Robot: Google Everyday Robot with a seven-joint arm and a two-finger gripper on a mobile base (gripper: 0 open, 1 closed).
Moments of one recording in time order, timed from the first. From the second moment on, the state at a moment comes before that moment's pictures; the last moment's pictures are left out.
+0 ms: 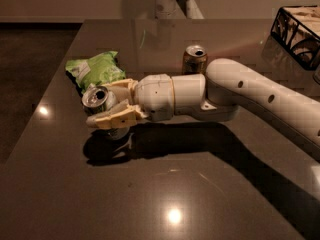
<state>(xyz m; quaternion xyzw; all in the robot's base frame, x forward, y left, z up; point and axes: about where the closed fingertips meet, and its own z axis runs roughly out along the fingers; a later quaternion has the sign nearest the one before) 0.465 0.111 0.918 -0.55 0.48 0.47 0.50</state>
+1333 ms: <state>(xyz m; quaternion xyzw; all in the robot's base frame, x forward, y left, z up) 0.462 0.111 0.910 -0.53 0.49 0.49 0.49</state>
